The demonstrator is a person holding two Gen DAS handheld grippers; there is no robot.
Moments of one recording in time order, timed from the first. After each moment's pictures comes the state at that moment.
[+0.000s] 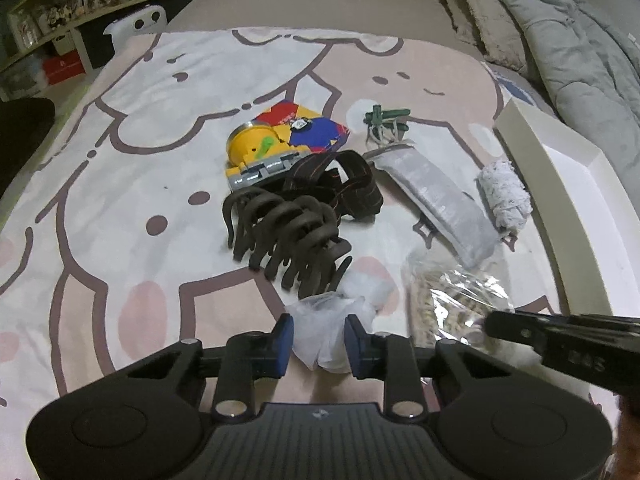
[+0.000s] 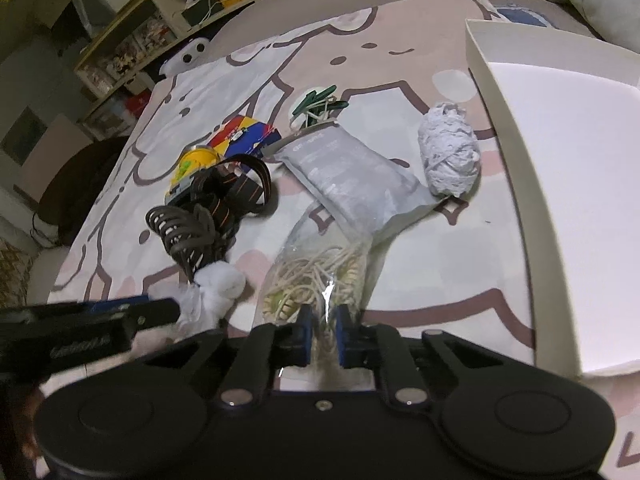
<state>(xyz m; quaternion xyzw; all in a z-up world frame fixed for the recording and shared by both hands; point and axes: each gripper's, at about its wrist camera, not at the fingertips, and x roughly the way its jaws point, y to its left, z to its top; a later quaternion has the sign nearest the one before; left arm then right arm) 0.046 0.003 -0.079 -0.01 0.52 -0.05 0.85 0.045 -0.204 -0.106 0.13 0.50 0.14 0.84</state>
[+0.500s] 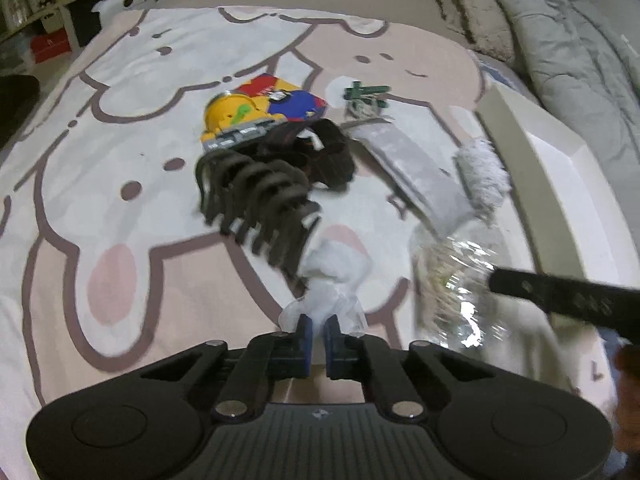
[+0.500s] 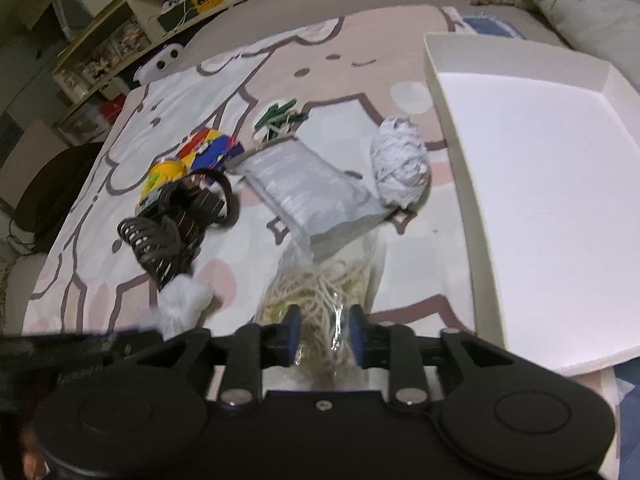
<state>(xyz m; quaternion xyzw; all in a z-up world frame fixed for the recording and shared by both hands) 0.027 -0.003 -0.082 -0.04 0.53 -0.07 0.84 0.045 -0.220 -0.097 0.12 0.50 0.10 0.85</state>
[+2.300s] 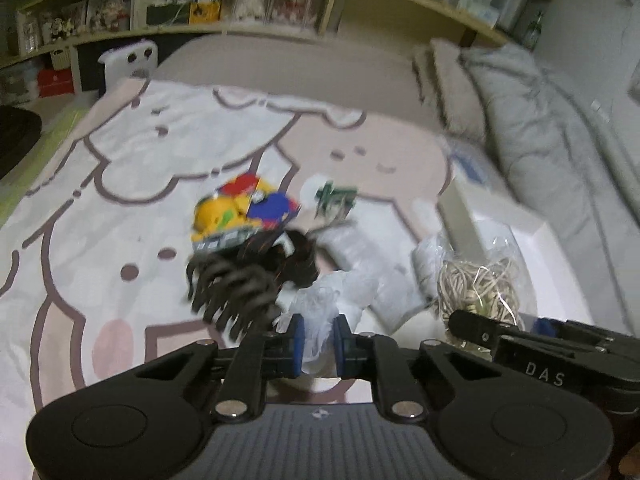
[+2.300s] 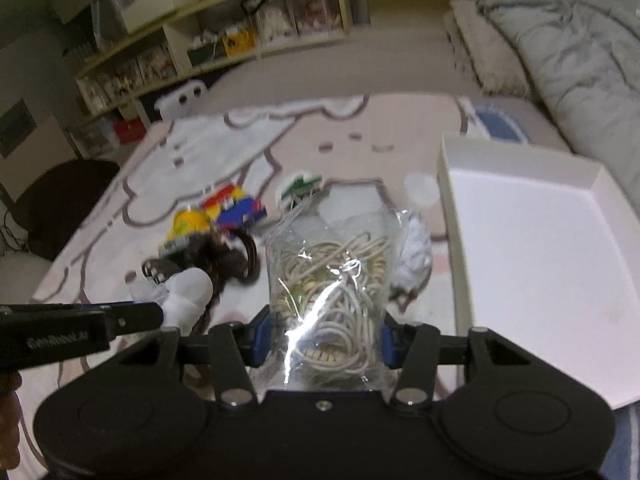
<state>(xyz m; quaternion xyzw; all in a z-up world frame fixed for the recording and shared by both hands) 0.029 -0.007 -0.022 -0.09 0.43 -0.07 0.90 0.032 -0.207 -0.046 0.05 0.41 0.10 0.91</state>
